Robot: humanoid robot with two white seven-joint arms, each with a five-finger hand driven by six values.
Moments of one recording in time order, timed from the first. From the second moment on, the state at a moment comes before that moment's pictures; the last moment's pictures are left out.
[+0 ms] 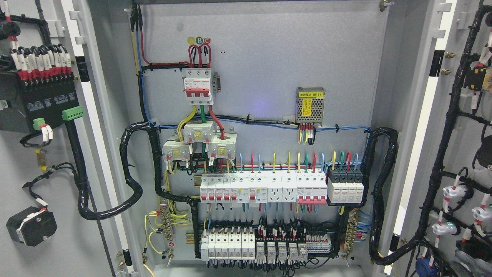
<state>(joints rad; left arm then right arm) 0.26 0.20 0.43 -1.73 0.39 -0.77 -0.18 0.35 -0.65 -0.14 -1.99 -0.94 -0.60 0.41</state>
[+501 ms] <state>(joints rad) 0.15 0.25 0.46 -1.61 0.38 -0.74 -0.18 0.35 -0.67 -0.17 -1.94 -0.97 -0.60 0.44</state>
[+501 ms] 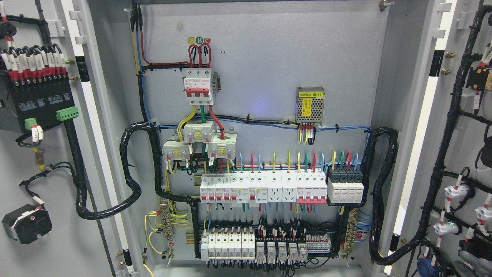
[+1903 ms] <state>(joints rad) 0.01 0.34 0.52 -1.48 0.38 -0.25 -0.18 0.34 -0.68 -0.24 -1.87 -1.05 -0.60 0.57</state>
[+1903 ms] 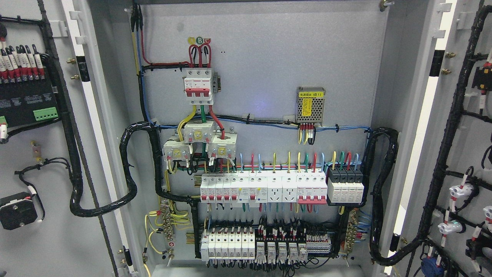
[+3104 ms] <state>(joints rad) 0.00 0.36 0.50 -1.48 0.40 -0.27 -0.18 0.30 -0.69 -0.27 -1.78 -1.12 -0.59 0.69</state>
